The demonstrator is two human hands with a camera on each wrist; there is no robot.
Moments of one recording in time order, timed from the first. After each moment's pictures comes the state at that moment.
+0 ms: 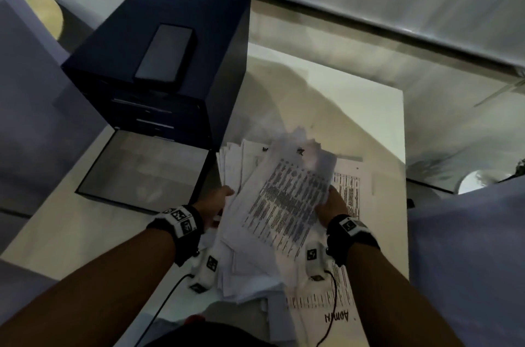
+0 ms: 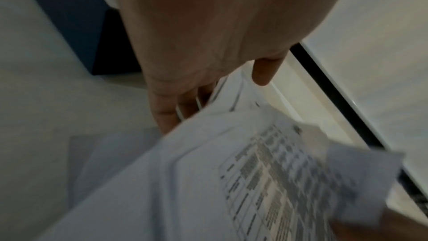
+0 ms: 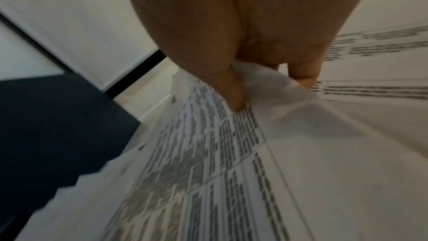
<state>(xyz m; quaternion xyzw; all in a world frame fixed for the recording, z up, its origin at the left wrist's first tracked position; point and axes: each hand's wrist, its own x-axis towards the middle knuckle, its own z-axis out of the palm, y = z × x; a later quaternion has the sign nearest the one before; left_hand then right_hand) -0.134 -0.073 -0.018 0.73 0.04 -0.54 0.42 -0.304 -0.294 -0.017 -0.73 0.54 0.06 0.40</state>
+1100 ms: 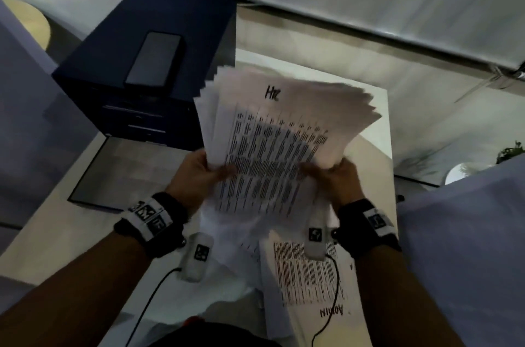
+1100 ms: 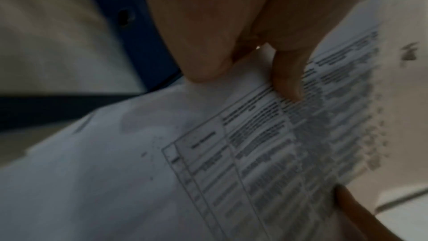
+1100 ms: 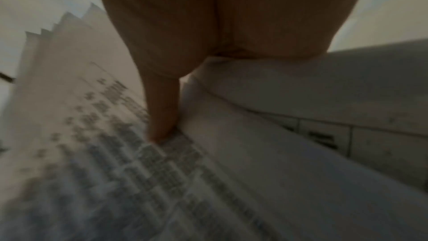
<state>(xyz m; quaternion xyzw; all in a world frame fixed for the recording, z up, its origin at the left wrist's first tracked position) -0.134 -0.060 0.108 0.65 -0.20 -0.34 0.65 -0.301 -0.277 0.104 -0.64 0.42 -0.21 0.60</state>
